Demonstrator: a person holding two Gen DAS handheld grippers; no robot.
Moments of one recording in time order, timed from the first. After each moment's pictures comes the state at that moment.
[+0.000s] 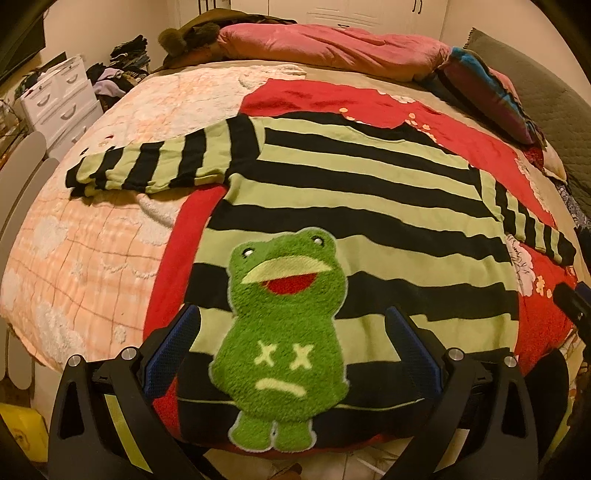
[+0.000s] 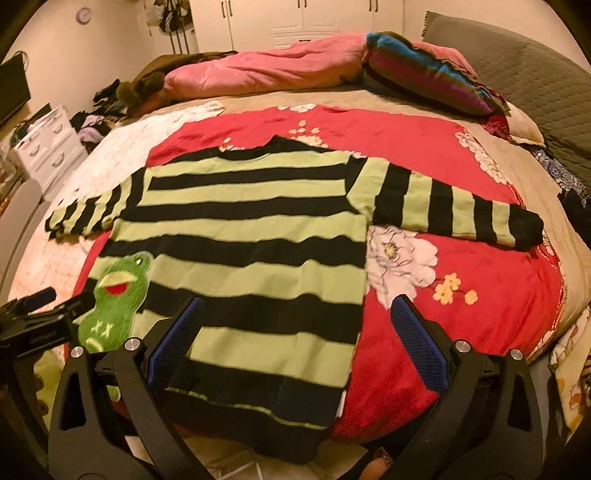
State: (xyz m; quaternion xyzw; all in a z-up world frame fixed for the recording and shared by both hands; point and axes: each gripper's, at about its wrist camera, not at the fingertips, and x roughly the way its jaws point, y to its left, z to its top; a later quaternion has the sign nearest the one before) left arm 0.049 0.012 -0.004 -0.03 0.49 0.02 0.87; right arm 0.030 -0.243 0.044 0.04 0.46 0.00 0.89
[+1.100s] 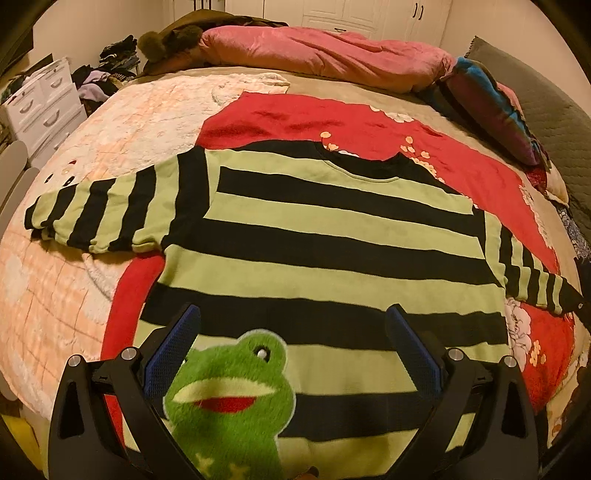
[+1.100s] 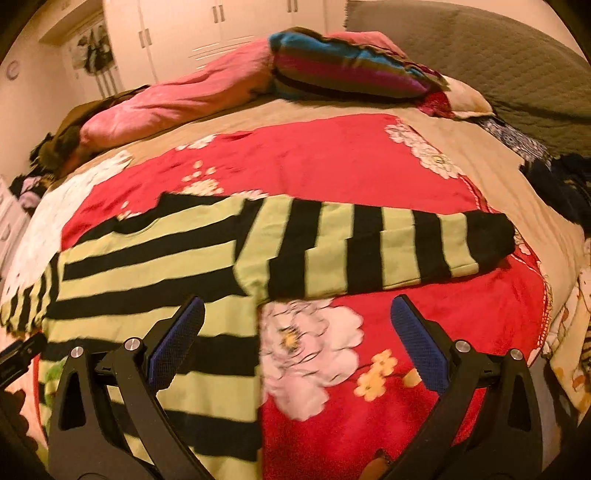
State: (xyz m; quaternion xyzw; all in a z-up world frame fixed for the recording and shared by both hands) left arm 0.157 -0.023 -0.009 -0.05 0.48 0.01 0.87; right arm 0.117 -0.356 0.025 0.10 0.44 -0.13 0.88
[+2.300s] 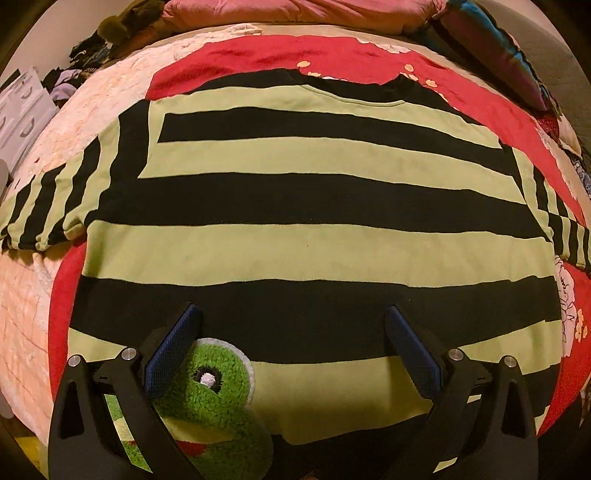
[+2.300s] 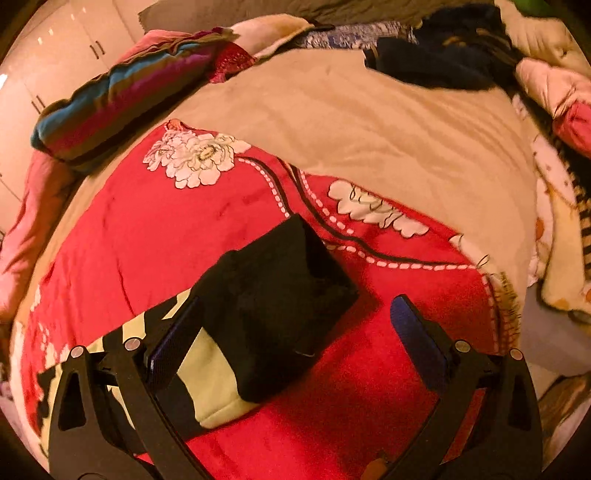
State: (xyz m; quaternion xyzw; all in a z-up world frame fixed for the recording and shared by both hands) left arm 0.187 -0.051 -0.089 0.00 0.55 0.00 0.84; right arm 0.123 -0.631 -0.056 0.31 0.43 -0.35 0.77
